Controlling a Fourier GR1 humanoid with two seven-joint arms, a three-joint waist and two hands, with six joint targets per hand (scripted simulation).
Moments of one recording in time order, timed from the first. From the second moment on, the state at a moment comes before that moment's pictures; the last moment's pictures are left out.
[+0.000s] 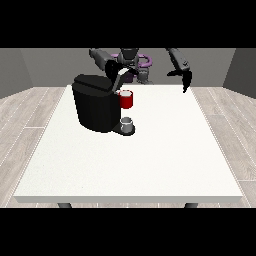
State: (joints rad) left arm -0.21 0.17 0.20 -1.07 -0.01 -0.46 -0.48; right arm -0.74 -0.05 -0.04 -1.09 0.19 -0.25 -0.09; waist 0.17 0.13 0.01
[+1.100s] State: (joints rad) left arm -0.21 0.16 0.16 -0.98 -0.04 -0.47 -0.58; right arm -0.83 0.00 0.20 -1.02 0.21 -0.25 -0.16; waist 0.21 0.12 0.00
